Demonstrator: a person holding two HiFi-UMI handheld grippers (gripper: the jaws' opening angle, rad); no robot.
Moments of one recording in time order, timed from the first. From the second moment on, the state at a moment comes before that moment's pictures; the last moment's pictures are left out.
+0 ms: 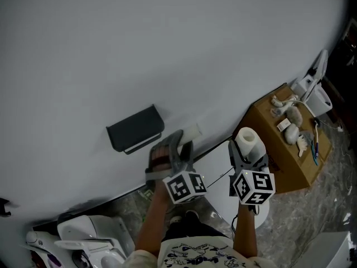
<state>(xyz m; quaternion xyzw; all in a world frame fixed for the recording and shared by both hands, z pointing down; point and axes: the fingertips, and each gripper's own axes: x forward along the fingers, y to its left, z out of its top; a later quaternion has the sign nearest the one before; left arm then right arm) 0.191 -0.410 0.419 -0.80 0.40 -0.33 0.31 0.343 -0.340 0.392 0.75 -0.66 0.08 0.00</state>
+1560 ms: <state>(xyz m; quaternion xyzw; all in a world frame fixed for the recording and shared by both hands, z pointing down) -0.045 -0.374 0.322 -0.83 0.55 0.04 -0.01 0.200 -0.393 0.406 0.65 -0.75 0.00 0.11</state>
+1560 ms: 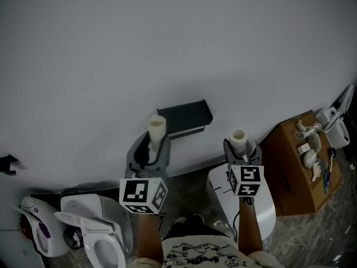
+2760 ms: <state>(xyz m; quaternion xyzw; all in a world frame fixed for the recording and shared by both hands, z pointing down) -0.093 -0.372 0.326 -0.80 0.59 0.02 0.01 0.162 -0.483 0.464 0.42 -0.57 -0.49 0.51</state>
